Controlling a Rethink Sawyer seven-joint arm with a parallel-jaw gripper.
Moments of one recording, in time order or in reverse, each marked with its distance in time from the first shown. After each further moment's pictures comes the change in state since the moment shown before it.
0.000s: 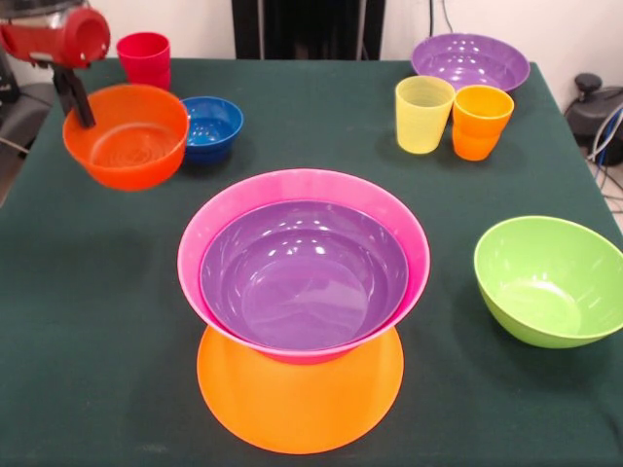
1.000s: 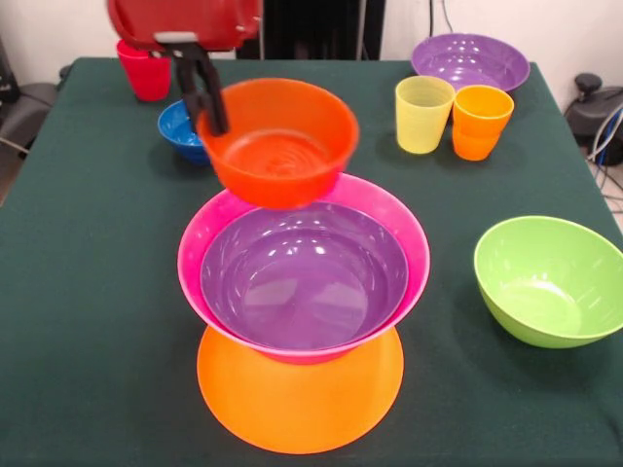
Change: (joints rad) arm 0.310 -0.063 -0.012 -0.162 0.133 0.044 0.000
